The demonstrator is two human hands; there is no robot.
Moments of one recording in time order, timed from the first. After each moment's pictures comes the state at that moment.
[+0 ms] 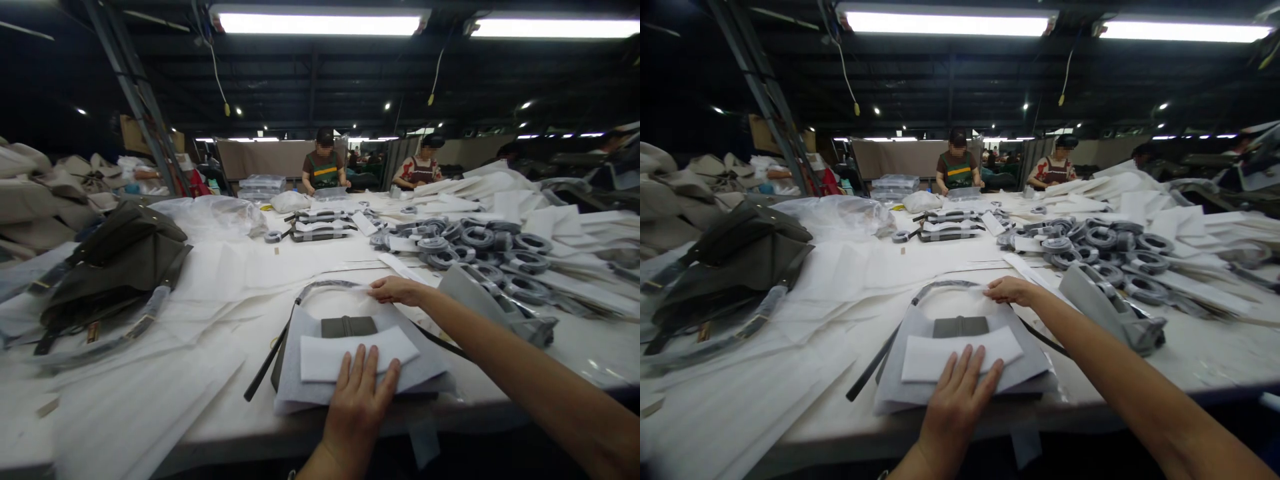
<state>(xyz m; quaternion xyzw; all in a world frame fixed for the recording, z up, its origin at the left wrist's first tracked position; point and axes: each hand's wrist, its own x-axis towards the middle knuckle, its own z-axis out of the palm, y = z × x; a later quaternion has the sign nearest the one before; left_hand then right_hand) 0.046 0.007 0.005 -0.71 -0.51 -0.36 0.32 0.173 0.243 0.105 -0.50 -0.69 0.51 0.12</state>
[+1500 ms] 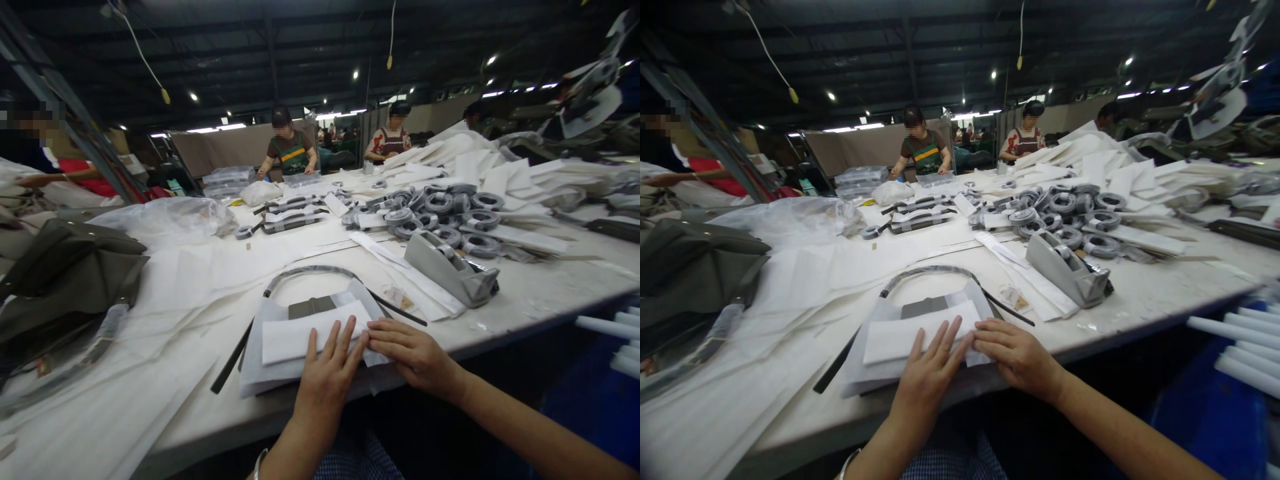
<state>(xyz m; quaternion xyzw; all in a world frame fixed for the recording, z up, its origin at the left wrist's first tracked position) 0.049 0.002 0.045 -0.81 -0.49 -0.19 0.27 0.278 0.075 0.047 -0.16 -0.93 0.04 0.33</state>
